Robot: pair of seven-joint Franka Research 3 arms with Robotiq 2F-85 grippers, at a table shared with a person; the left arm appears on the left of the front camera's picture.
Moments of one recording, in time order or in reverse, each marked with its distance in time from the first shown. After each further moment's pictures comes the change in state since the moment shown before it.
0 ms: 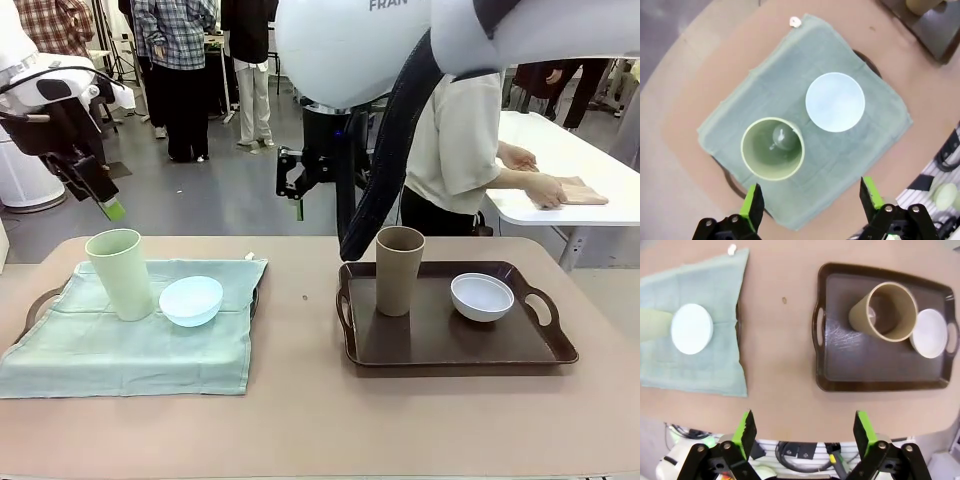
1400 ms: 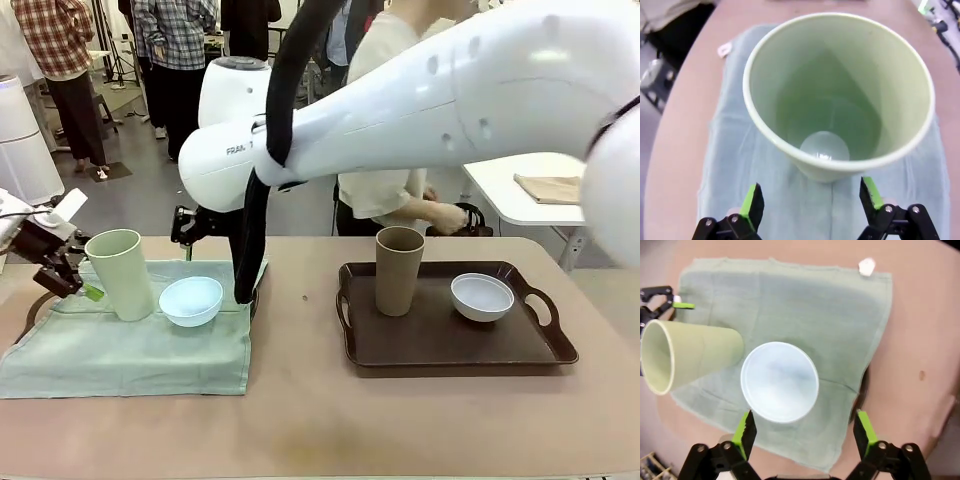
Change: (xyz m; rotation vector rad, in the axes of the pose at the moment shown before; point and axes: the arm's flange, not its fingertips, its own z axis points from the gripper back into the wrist) left arm -0.091 0.172 -0.211 -0.396 -0.427 -0.693; right arm 0.067 0.152 -0.144 0.272 -0.010 0.165
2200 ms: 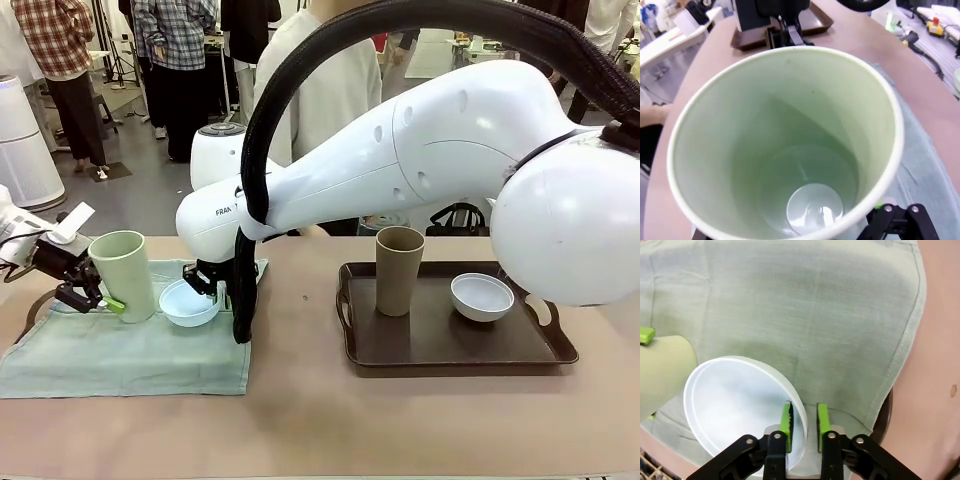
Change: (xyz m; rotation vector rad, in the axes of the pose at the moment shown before) left arm -0.001 -0.005 -0.055 -0.115 -0.270 -0.218; right arm -0.001 0.000 -0.112 -0.087 0.108 -0.013
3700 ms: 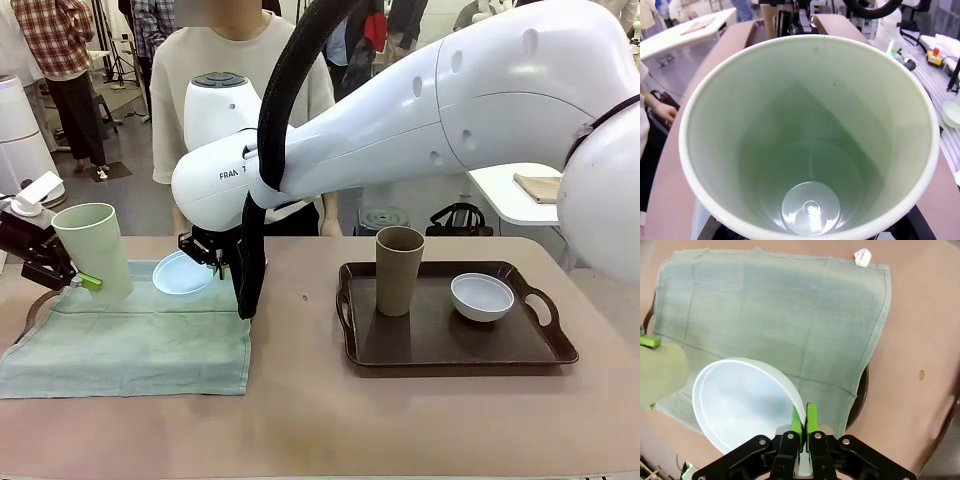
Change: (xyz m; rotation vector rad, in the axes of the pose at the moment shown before) left arm 0.035 -0.020 0.050 0.014 -0.035 0.130; right arm -0.012 0.005 0.079 0.001 -0.089 0.029
